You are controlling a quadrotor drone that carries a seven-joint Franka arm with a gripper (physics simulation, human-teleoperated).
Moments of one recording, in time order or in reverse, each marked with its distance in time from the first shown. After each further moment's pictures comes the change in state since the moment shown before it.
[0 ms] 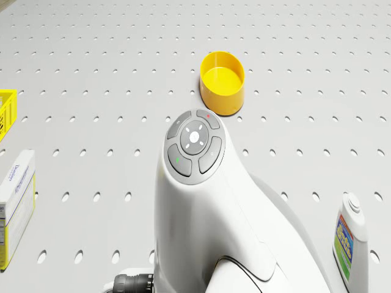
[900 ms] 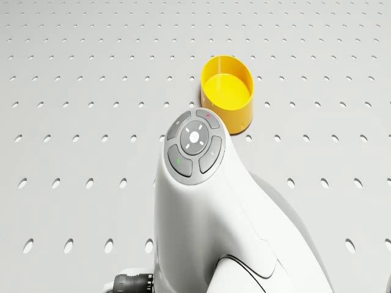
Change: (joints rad) arm -0.023 -0.077 0.020 0.005 0.038 0.071 0.021
